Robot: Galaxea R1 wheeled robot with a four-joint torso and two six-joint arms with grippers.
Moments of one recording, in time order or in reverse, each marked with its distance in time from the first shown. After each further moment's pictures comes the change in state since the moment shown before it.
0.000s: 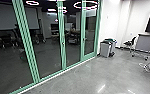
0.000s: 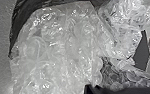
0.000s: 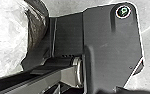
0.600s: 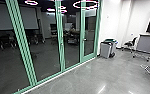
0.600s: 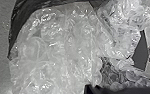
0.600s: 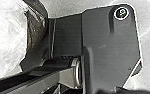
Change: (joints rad) left arm -0.002 0.003 0.000 0.000 0.000 0.000; right arm 0.003 -0.002 0.000 0.000 0.000 0.000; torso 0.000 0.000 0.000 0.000
